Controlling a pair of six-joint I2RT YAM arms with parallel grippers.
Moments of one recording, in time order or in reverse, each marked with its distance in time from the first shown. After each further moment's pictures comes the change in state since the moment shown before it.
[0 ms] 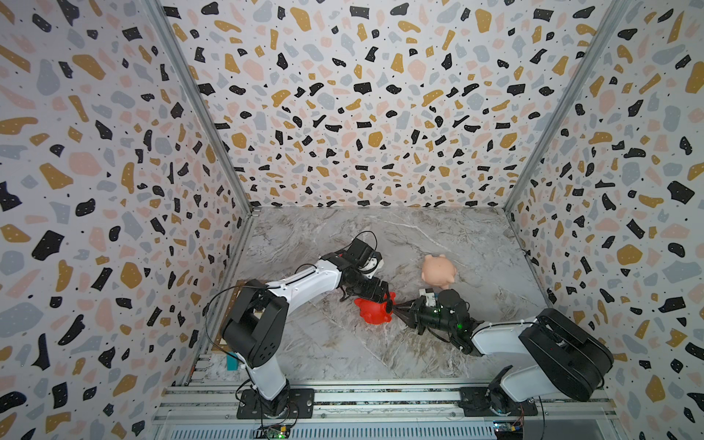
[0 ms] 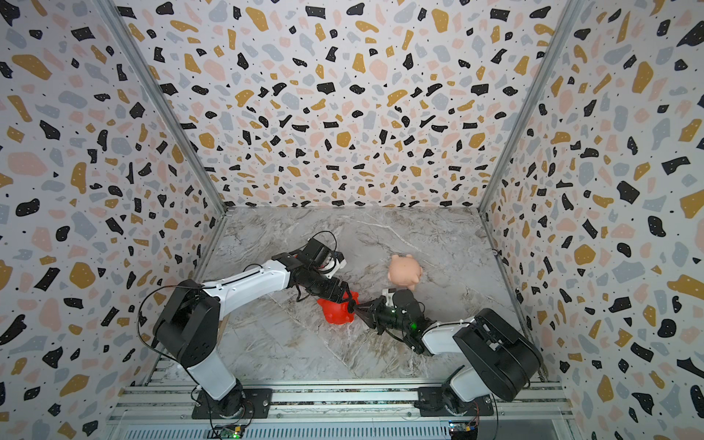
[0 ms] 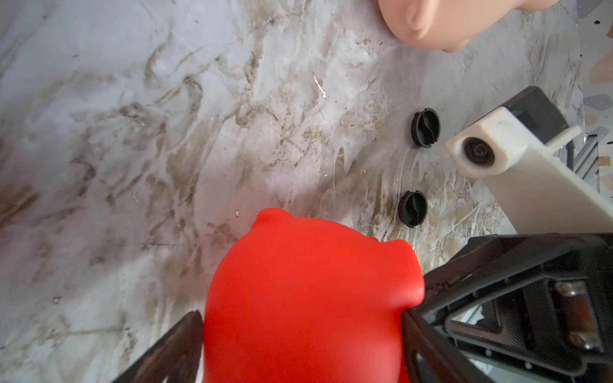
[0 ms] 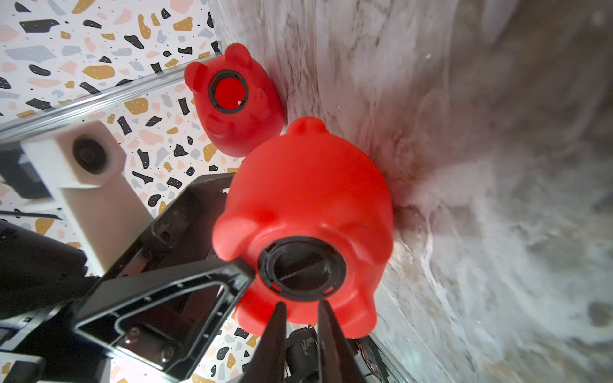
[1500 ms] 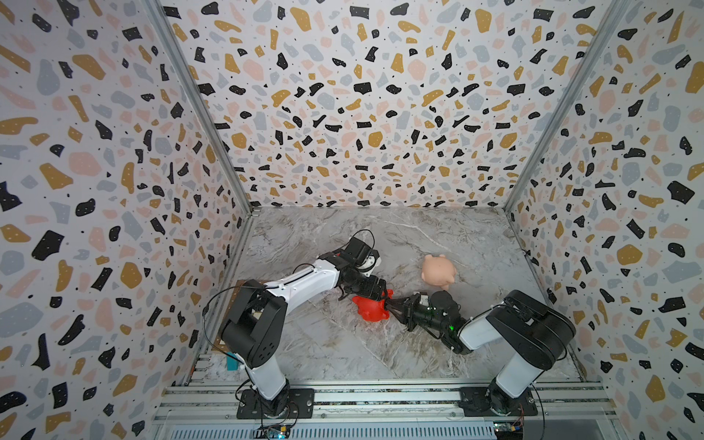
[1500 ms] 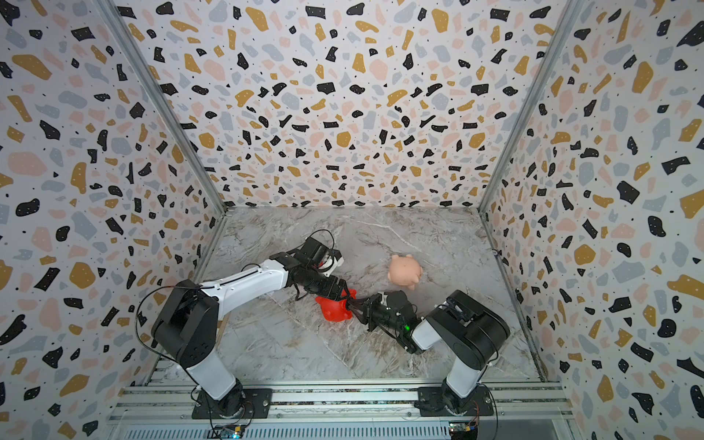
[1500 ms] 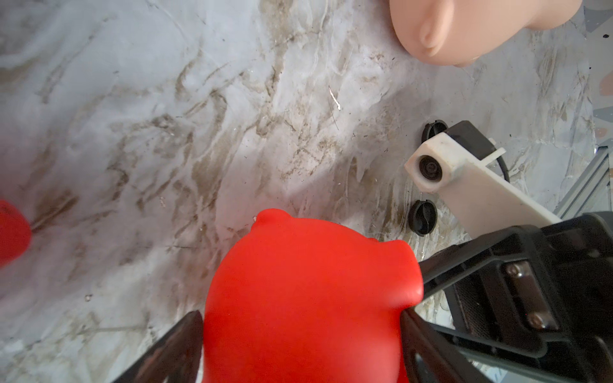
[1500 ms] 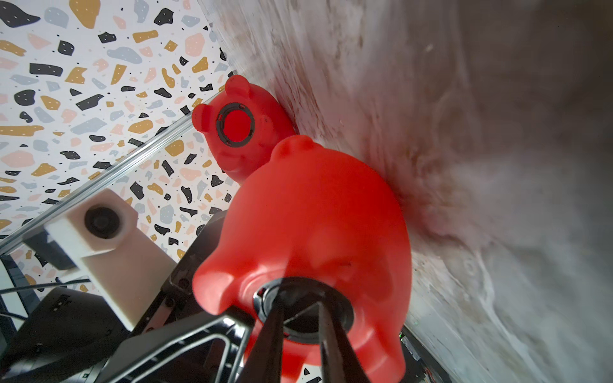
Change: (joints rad) left arm 0.008 -0.006 -0.006 0.017 -0.013 0.001; right arm 0.035 0.256 0.029 0.326 0.078 0.291
